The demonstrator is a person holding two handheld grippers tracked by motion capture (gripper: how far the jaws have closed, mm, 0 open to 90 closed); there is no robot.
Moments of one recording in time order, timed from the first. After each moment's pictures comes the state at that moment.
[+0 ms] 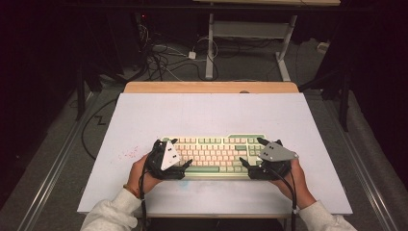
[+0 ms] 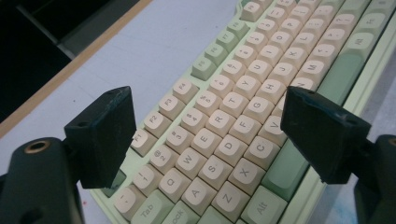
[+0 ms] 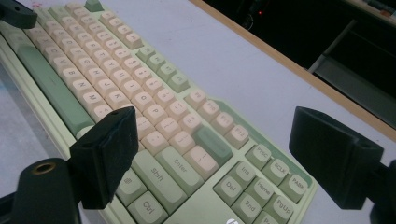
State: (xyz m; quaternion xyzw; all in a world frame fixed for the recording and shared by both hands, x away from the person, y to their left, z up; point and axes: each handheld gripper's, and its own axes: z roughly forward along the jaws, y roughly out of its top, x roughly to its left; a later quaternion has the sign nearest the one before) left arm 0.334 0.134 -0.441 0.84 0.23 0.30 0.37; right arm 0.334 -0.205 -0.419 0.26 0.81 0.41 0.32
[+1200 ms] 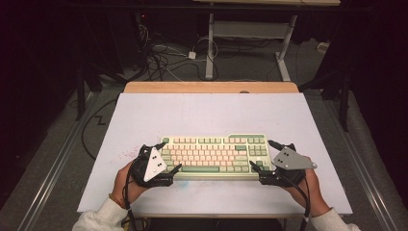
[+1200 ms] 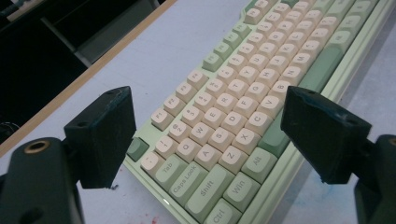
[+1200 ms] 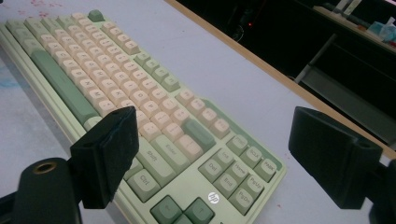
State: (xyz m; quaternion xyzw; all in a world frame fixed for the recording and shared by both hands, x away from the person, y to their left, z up) left arm 0.305 0.163 -0.431 0.84 0.23 0.32 0.38; right arm 0.310 -0.229 -0.406 0.25 0.80 0.42 0.34
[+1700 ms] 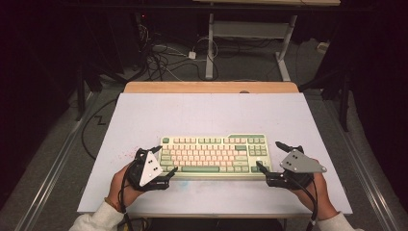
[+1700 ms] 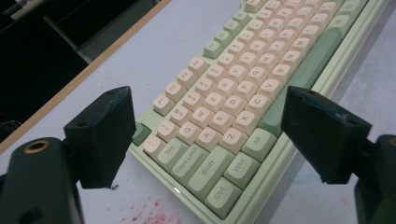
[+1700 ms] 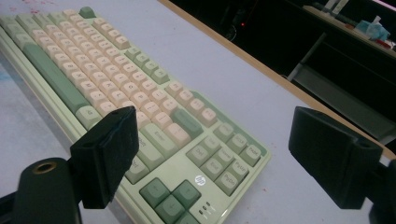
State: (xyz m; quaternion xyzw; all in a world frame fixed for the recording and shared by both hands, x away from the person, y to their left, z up) left arm 0.298 0.174 -0.438 0.84 0.23 0.32 0.38; right arm 0.303 -0.245 -0.406 0.26 0.80 0.42 0.35
